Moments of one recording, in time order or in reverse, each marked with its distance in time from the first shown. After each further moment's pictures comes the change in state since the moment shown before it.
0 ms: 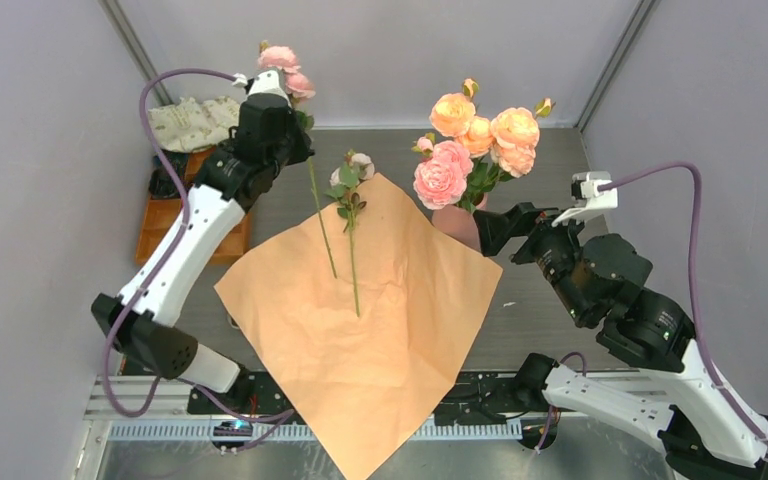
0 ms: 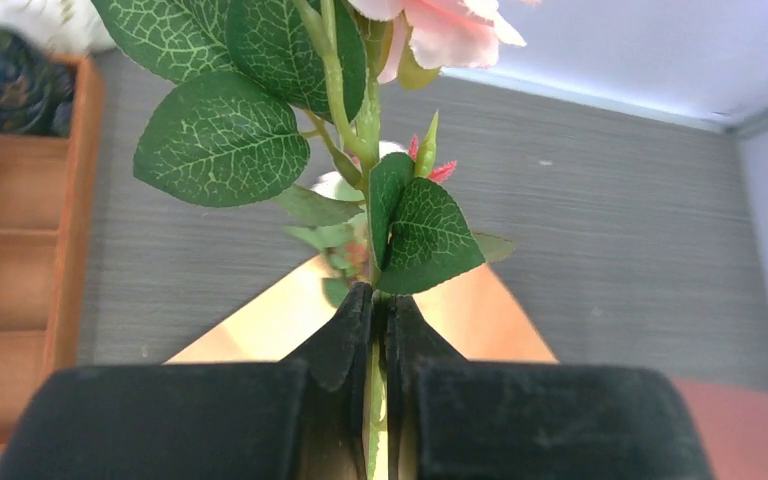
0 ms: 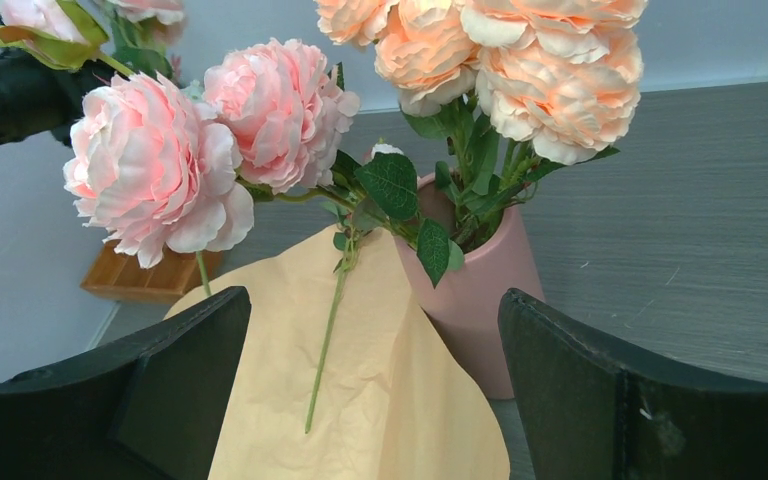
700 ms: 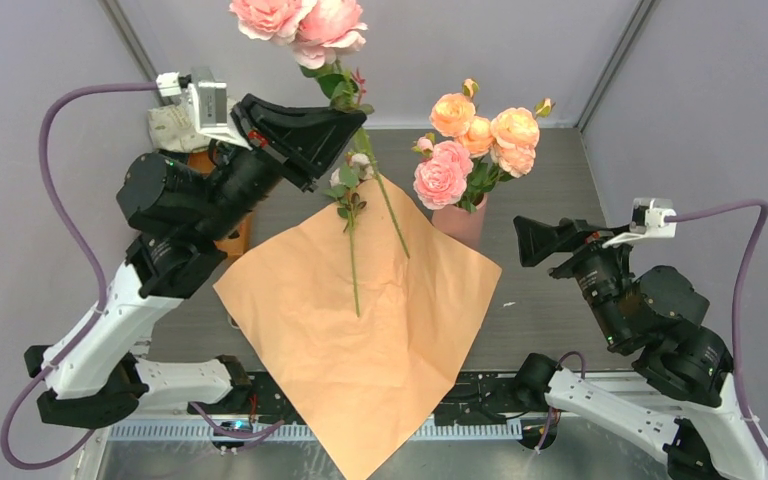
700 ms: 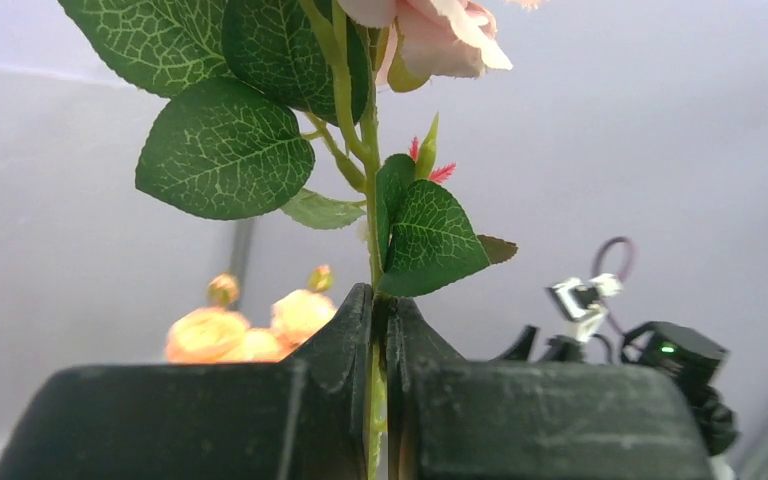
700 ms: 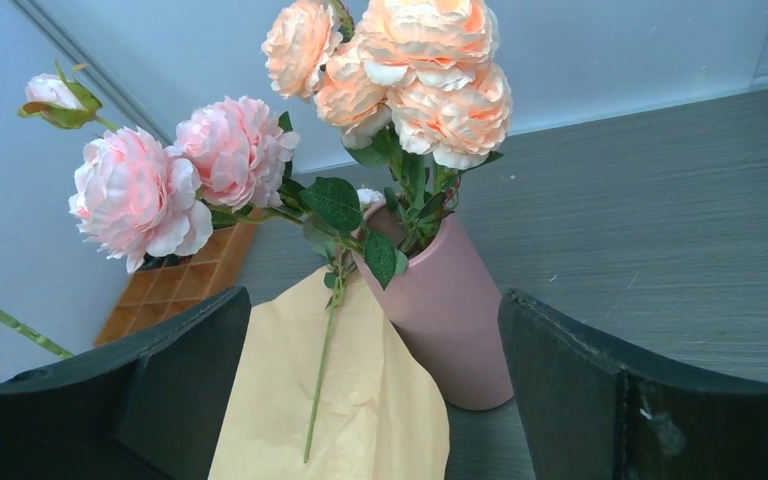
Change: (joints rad) left arm -0.523 -0.393 0.003 0.568 0.274 0.199; right arm 0.000 -0.163 -0.014 -0.037 0.092 0.008
